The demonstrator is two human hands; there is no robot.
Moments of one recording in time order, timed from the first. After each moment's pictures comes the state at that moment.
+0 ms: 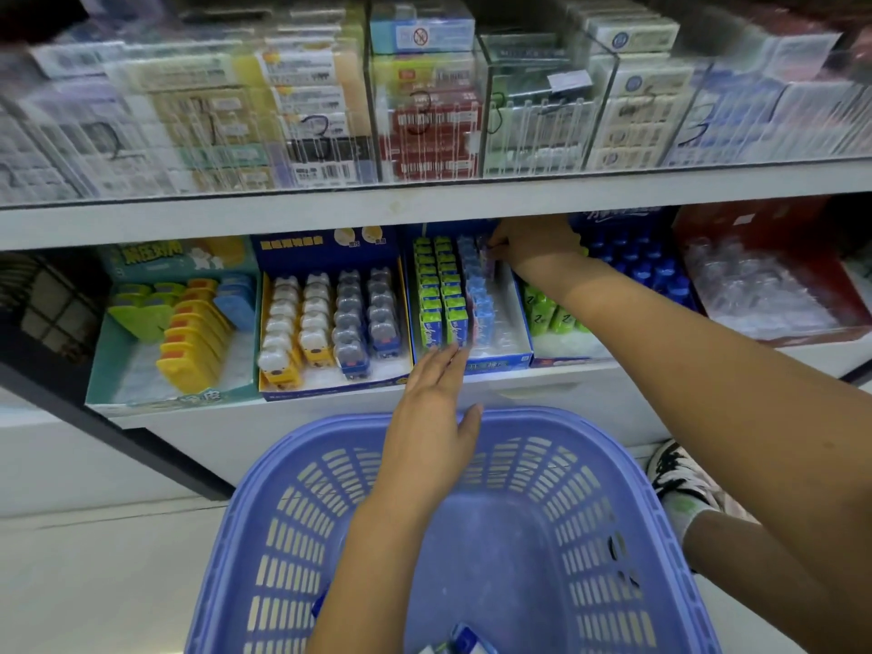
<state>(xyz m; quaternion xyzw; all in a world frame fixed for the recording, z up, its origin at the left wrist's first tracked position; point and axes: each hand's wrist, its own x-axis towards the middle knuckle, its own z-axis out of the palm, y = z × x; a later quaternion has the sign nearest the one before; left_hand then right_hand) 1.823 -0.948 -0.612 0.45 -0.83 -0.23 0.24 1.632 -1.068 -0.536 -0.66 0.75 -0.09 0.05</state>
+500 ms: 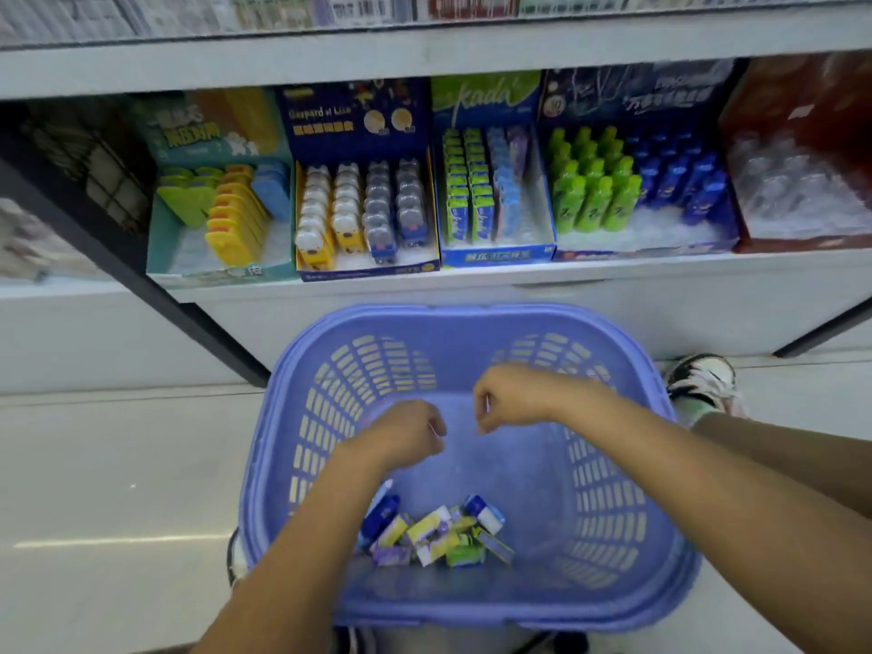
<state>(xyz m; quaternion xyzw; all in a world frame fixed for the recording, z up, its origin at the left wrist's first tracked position) 1.891 -0.893 -0.689 0.51 -0.76 -0.38 -0.14 1.718 -0.887 -0.659 -0.72 0.59 0.12 0.35</state>
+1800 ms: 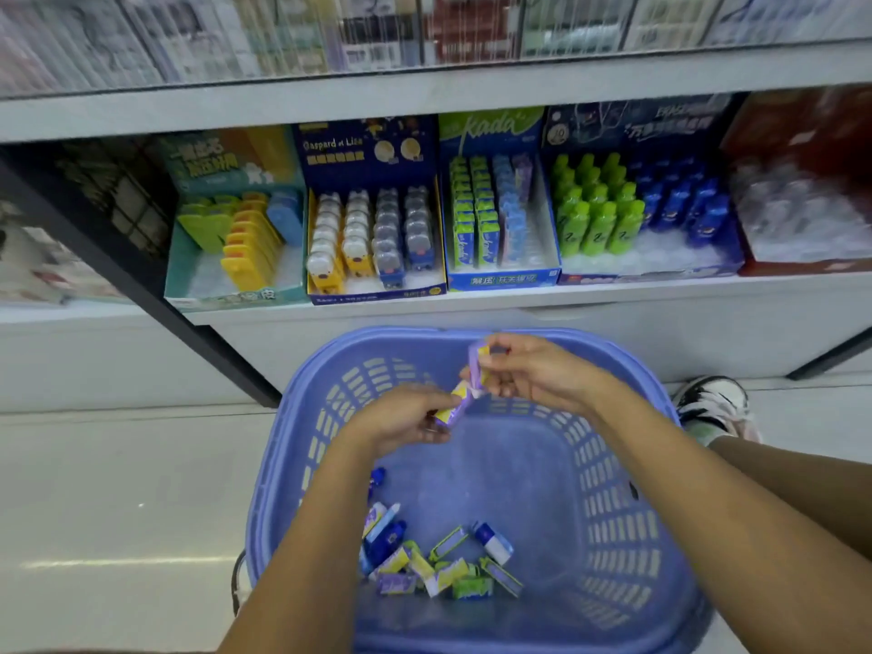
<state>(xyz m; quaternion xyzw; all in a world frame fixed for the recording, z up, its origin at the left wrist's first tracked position) 1.889 -0.921 -0.671 0.51 -0.45 -0.72 0.10 1.698 -0.902 -0.647 -0.40 0.47 -0.34 0.71</state>
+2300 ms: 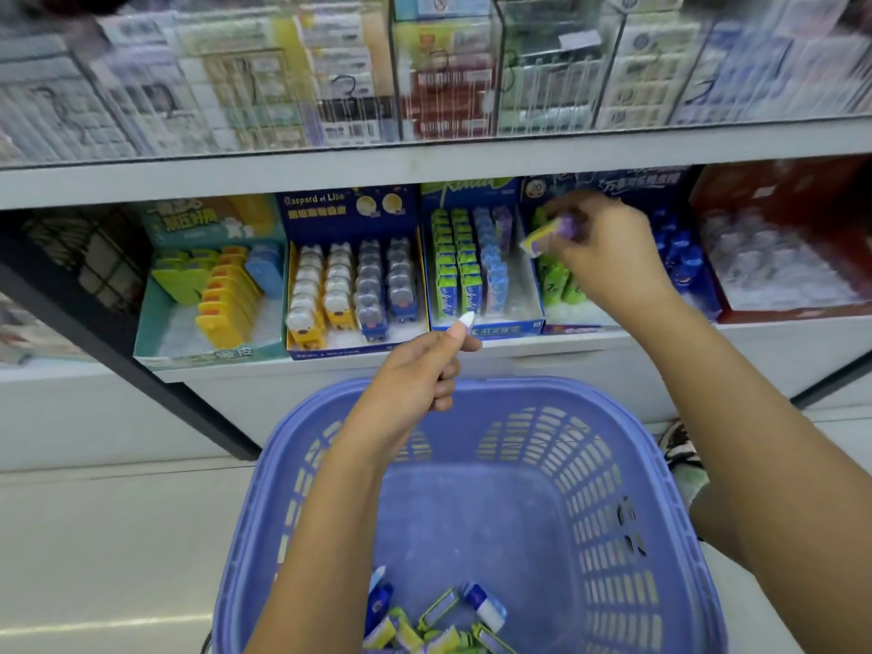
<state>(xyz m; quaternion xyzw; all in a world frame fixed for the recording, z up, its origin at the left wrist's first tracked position) 1.853 -0.939 -0.577 0.42 -0.51 -0.68 0.31 1.636 -0.966 -0.524 -0.60 0.69 -0.40 0.10</state>
